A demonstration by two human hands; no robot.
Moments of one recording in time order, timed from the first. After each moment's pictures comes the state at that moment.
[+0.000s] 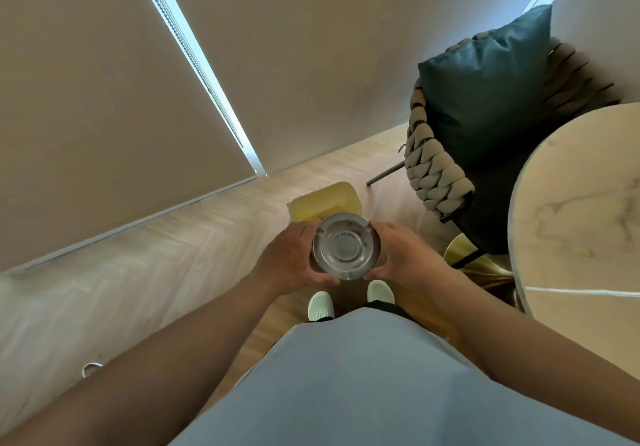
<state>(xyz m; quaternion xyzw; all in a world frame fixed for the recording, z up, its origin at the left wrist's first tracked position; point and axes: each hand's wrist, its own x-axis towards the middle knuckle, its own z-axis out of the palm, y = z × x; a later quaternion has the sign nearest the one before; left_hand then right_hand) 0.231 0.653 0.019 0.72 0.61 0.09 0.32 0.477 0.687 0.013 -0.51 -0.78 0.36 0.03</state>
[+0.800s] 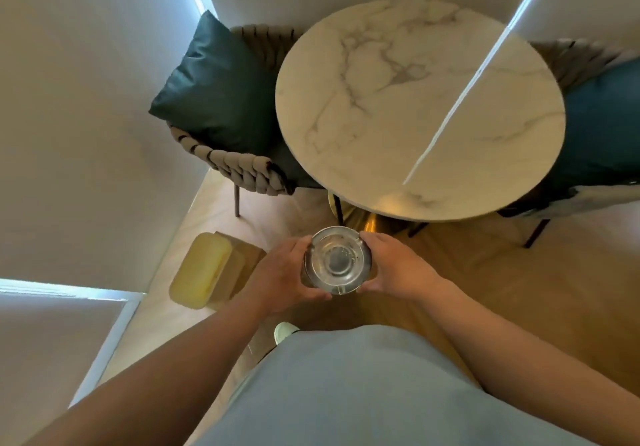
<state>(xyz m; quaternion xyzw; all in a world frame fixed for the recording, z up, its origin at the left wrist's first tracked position) 0.441 0.605 0.029 0.91 0.25 -0.07 0.31 0.633 0.446 0.028 -0.77 -0.51 0.32 0.20</state>
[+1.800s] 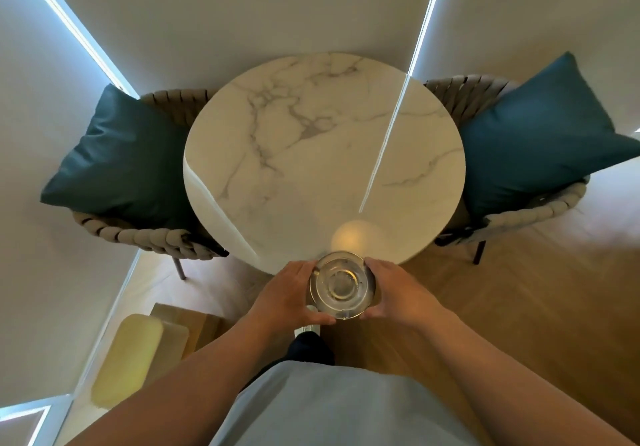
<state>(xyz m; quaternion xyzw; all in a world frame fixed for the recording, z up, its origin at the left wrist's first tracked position) 0.650 0.550 0.009 0.93 0.15 -0.09 0.33 0.802 0.353 0.027 -0.84 -0.40 0.31 0.20</state>
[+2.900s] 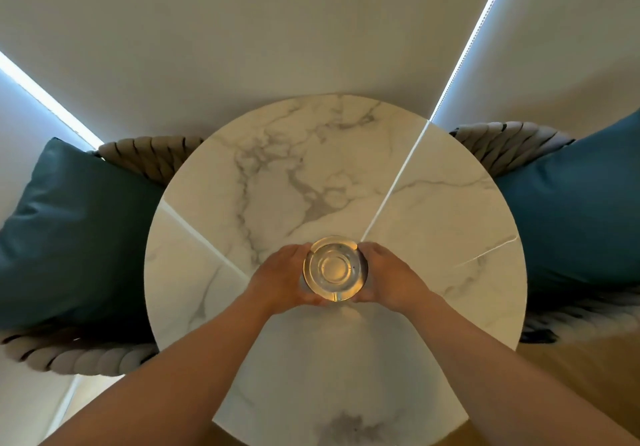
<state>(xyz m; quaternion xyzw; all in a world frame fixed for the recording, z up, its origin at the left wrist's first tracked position) 0.892 0.764 -0.025 0.93 0.17 -0.10 0.31 1.026 0.572 -0.017 -0.87 -0.36 0.28 0.21</state>
